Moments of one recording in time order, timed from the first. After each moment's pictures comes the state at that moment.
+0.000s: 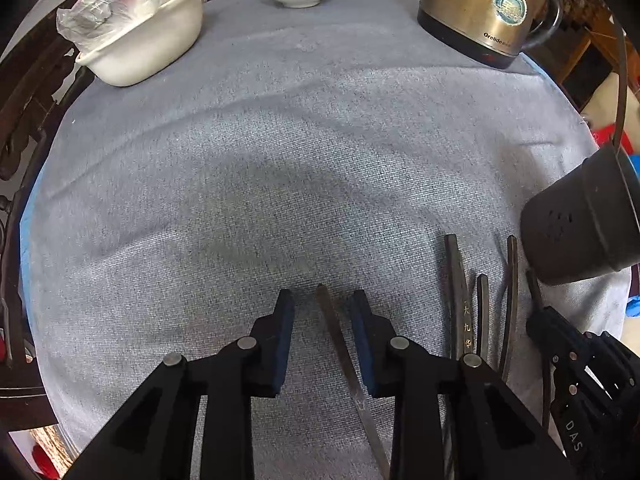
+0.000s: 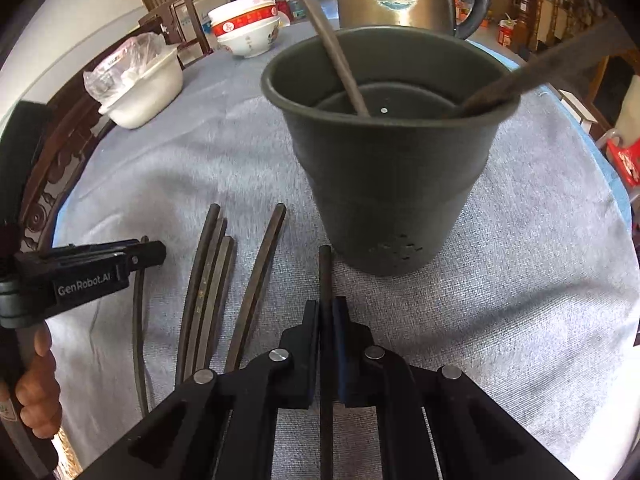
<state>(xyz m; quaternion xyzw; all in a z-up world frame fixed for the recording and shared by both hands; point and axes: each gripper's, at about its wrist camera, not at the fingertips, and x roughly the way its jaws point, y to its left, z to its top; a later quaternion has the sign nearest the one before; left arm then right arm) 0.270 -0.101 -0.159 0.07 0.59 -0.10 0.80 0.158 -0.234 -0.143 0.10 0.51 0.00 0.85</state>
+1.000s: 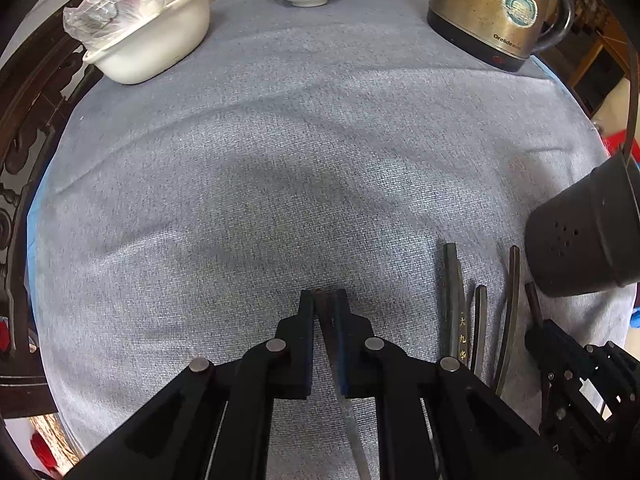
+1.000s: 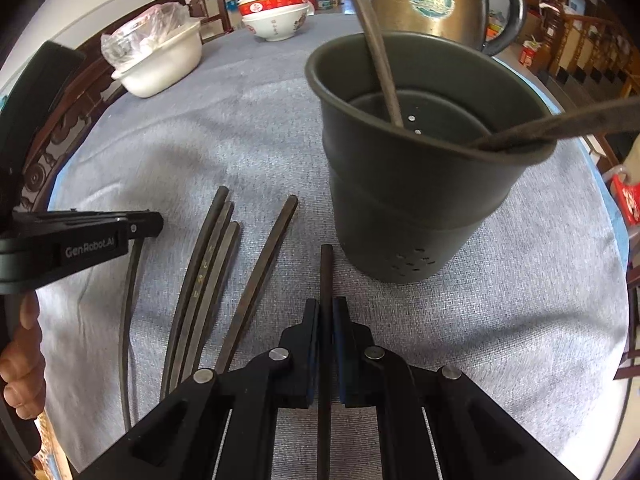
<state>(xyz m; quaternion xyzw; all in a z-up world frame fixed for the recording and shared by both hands) 0.270 -0.104 -0.160 0.07 0.59 -0.07 0.80 0.163 -0.223 -0.142 0.03 0.53 0.02 0.85</state>
